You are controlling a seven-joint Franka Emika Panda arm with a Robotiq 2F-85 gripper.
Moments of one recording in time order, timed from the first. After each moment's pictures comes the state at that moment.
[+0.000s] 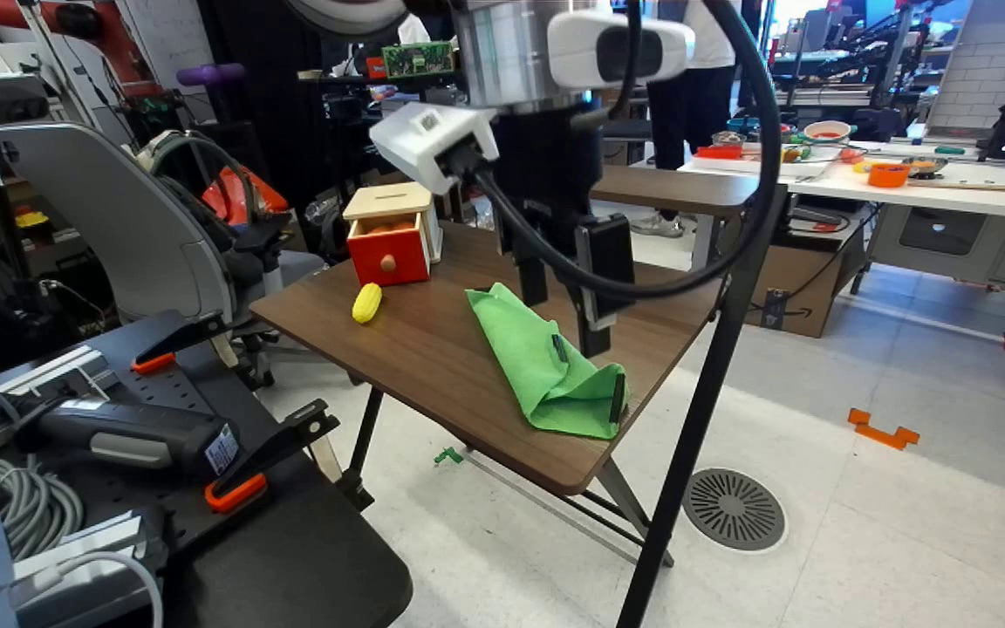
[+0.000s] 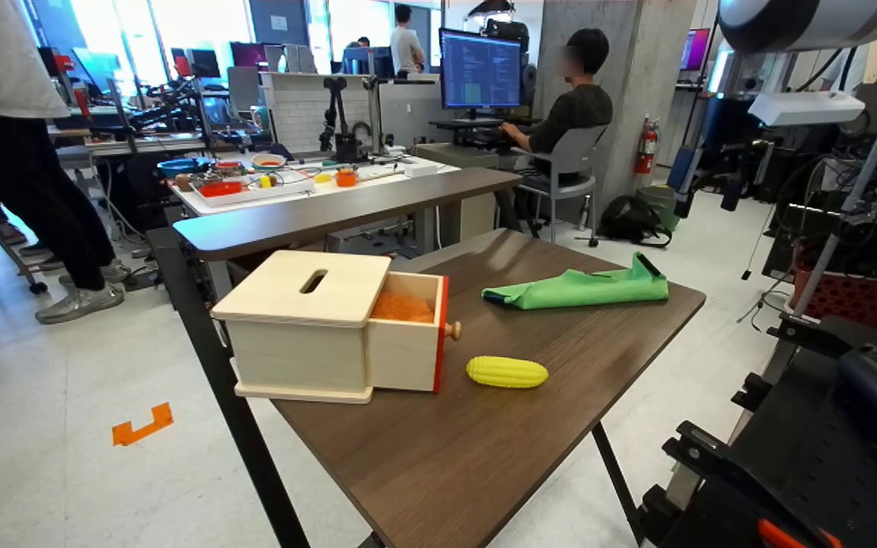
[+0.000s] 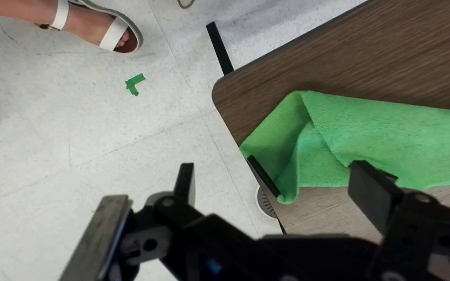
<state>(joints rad) -0.25 0.43 -0.18 -2.14 0.03 2.63 -0.10</state>
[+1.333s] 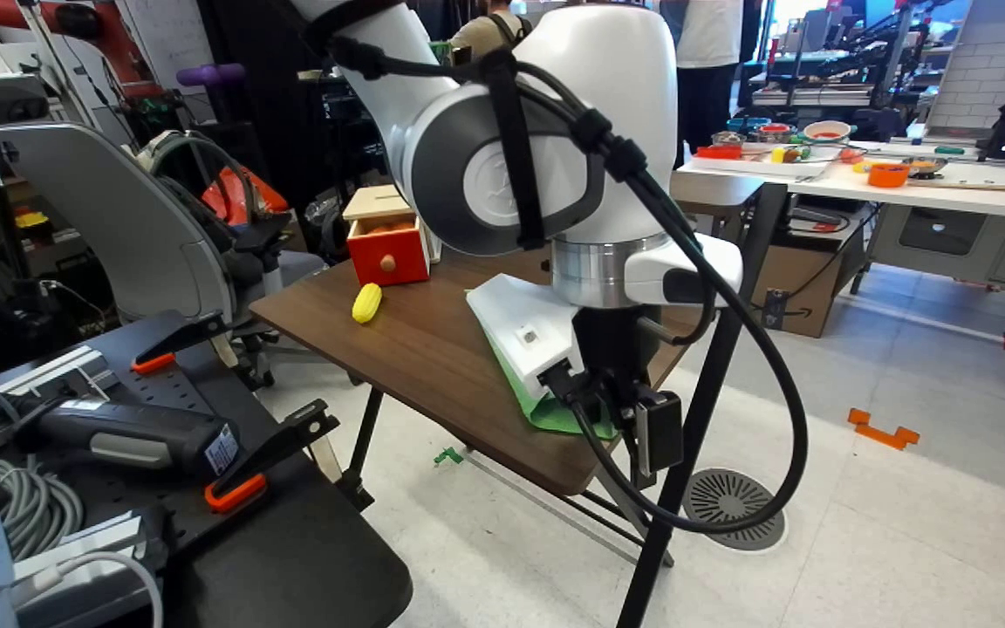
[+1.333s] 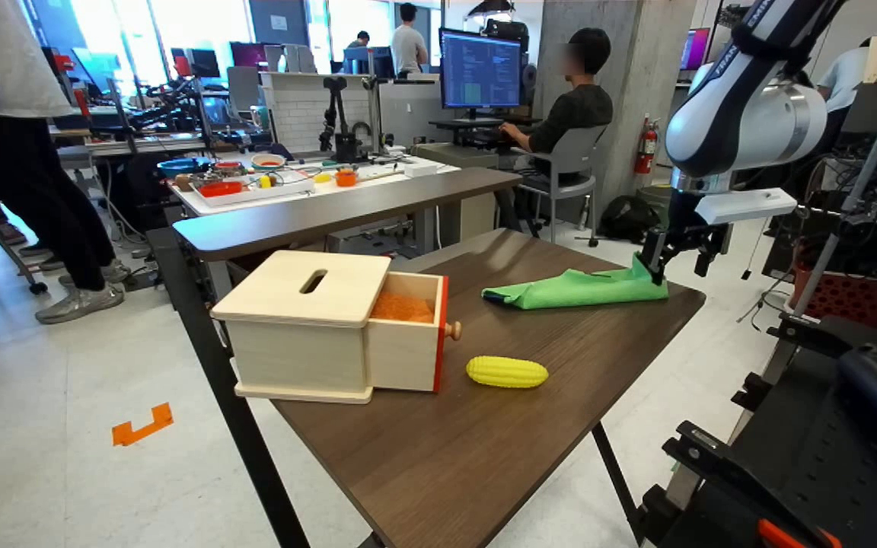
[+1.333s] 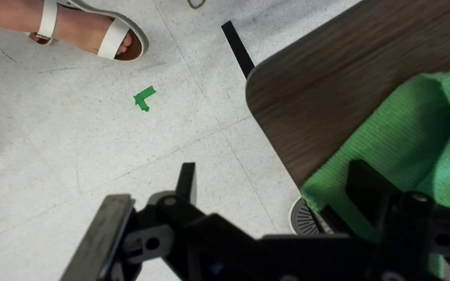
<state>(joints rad) -0.31 0.83 -0.16 -1.86 0.03 2.71 -0.02</state>
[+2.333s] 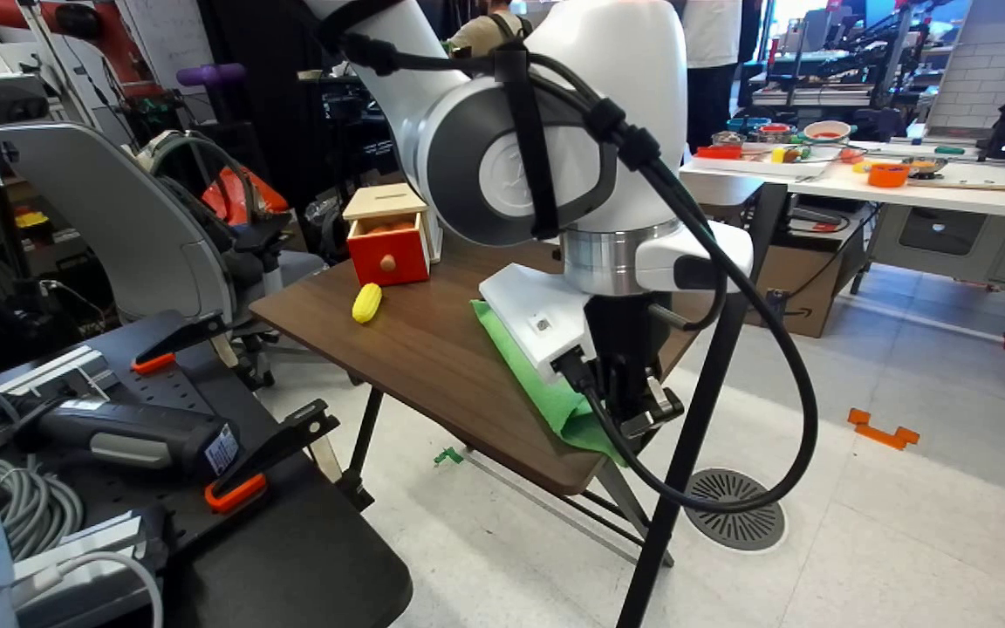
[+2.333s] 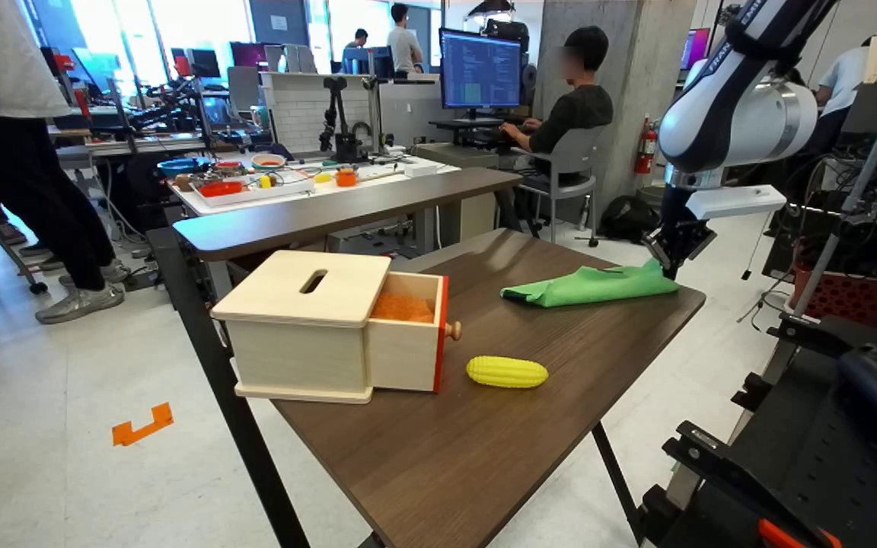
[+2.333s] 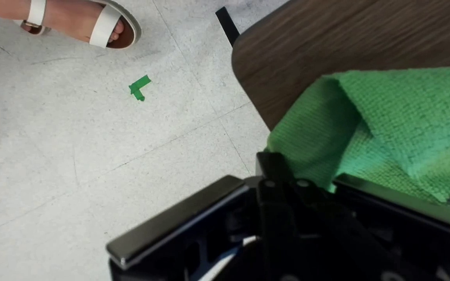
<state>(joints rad) -0.31 0.84 -0.15 -1.83 0.03 2.71 -0.01</state>
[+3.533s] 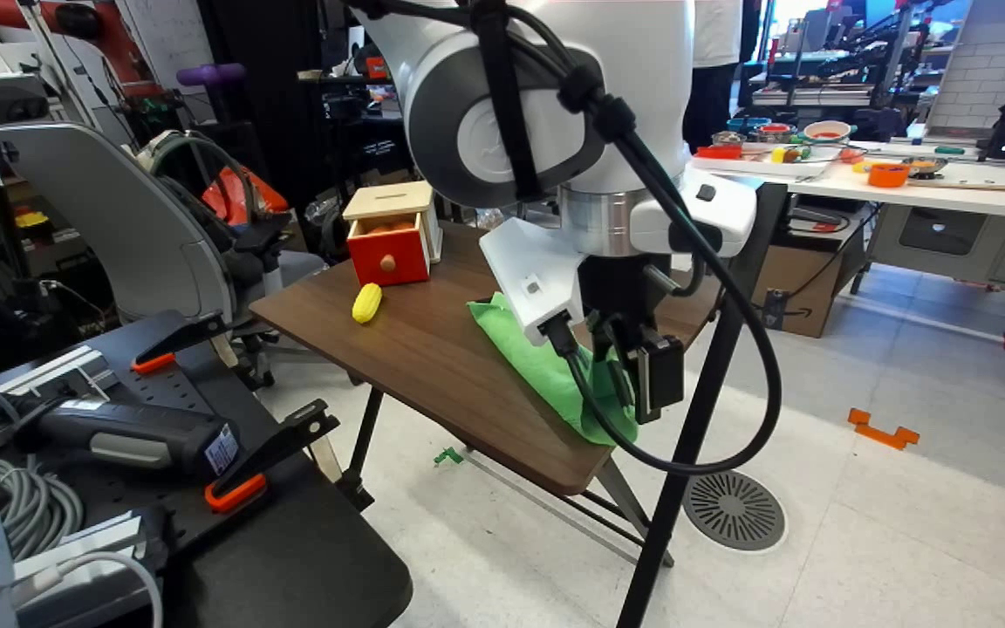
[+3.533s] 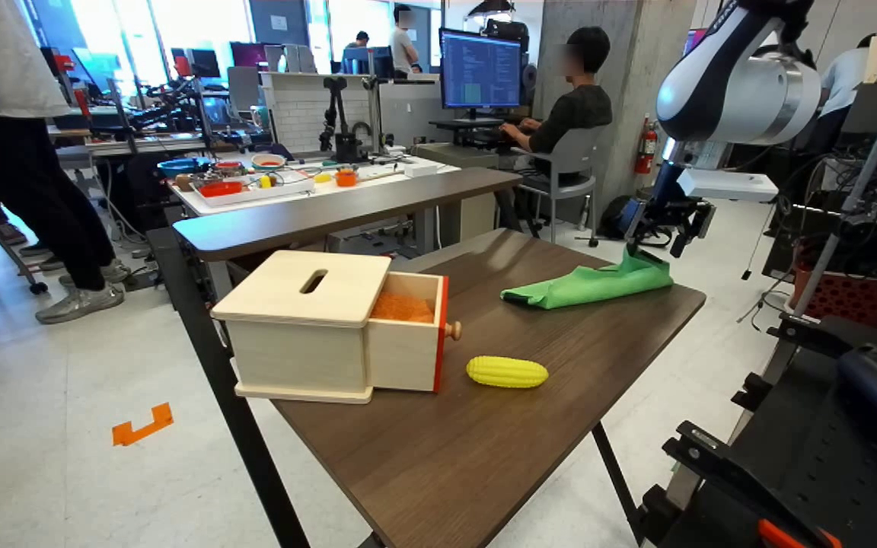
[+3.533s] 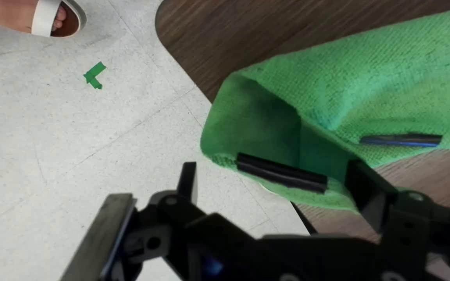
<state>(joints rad) -0.40 0.77 -0.03 -1.86 0.15 2.75 -0.05</state>
